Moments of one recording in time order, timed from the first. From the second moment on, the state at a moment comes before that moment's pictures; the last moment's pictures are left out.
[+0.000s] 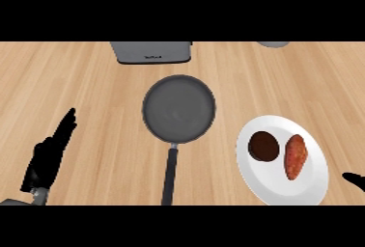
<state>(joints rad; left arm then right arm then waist) -0.02 0.56 -0.30 -1.48 0.21 0.34 0.07 0.26 -0.70 -0.04 -1.57 -0.12 -0.56 0.54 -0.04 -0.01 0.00</state>
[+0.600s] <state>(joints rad) 0.01 0.52 -0.32 -1.53 0.15 0.32 0.08 0.09 -0.88 0.00 -1.73 -0.21 -0.27 0.93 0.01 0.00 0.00</state>
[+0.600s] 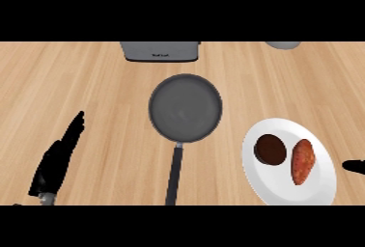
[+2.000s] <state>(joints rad) 0.05 0.48 -0.24 -1.57 0.09 0.24 0.09 -0.35 -0.79 0.28 -1.33 -0.31 0.05 1.12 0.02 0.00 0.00</state>
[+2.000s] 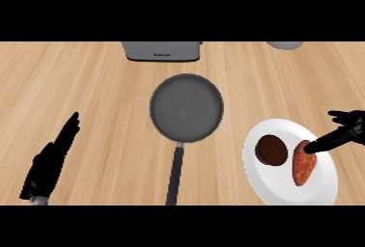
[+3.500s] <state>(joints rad) 0.05 0.40 -0.17 -1.57 0.01 0.19 0.11 -0.35 -0.61 0.36 -1.14 -0.20 0.07 1.10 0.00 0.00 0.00</state>
